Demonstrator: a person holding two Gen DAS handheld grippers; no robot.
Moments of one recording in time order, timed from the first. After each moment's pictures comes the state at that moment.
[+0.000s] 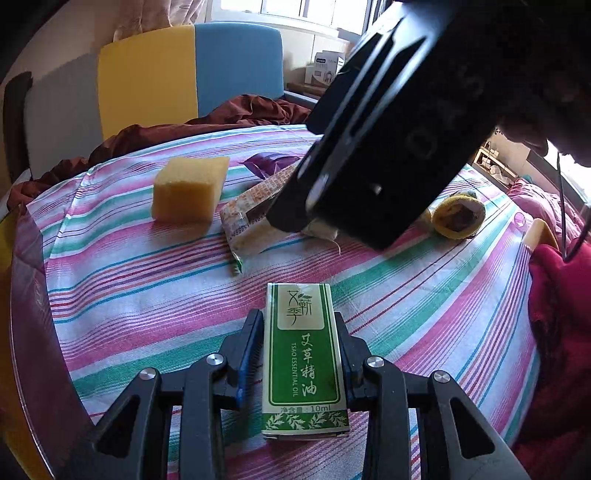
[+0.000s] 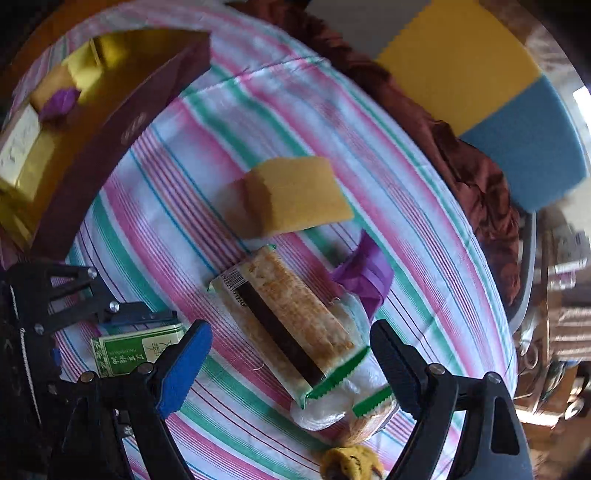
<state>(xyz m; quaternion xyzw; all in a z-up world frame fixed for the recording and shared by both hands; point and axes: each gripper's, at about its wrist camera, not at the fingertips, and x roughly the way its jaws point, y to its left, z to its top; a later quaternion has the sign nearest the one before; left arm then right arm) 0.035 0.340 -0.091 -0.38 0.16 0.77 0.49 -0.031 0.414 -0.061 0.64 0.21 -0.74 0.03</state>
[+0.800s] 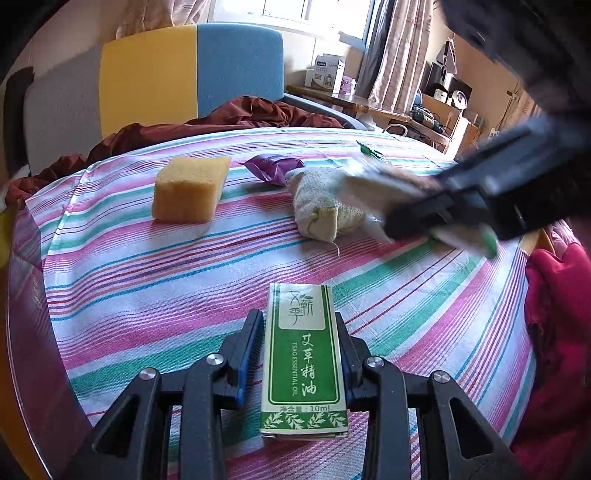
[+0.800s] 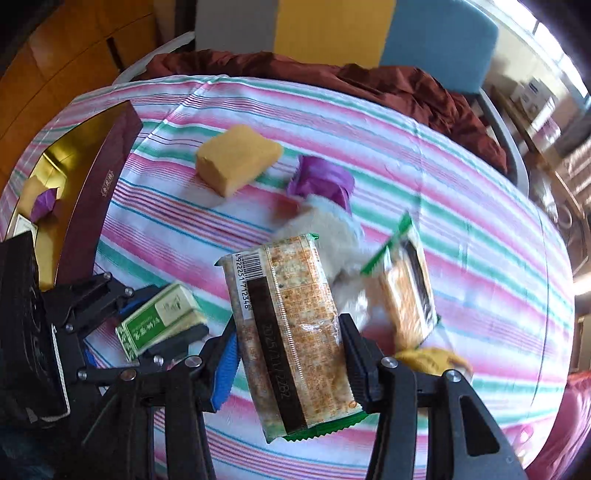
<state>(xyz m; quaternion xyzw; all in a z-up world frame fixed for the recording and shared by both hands) 0.035 0.338 -0.091 -0.38 0.15 0.77 0.49 0.076 0.475 -0.059 0.59 -0.06 -0.80 -0.09</state>
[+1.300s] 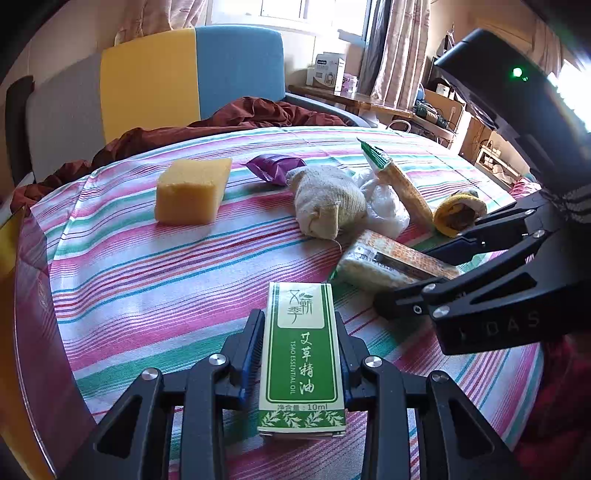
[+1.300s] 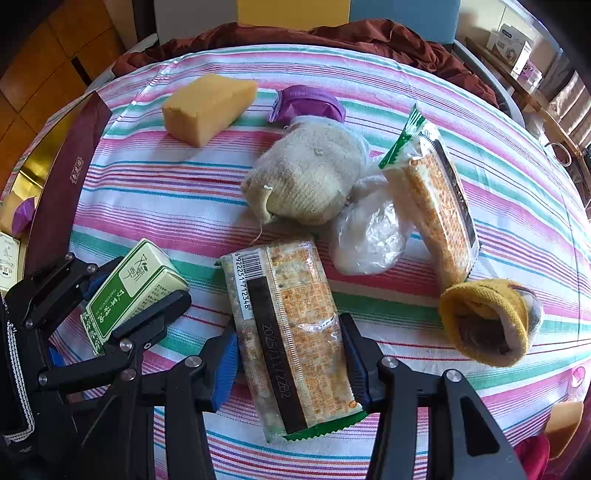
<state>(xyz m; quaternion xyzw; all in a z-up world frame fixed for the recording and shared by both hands) 0.036 0.341 -0.094 -0.37 0.17 0.78 0.48 0.074 0.476 -0.096 0.59 -0.11 -0.79 -0.12</state>
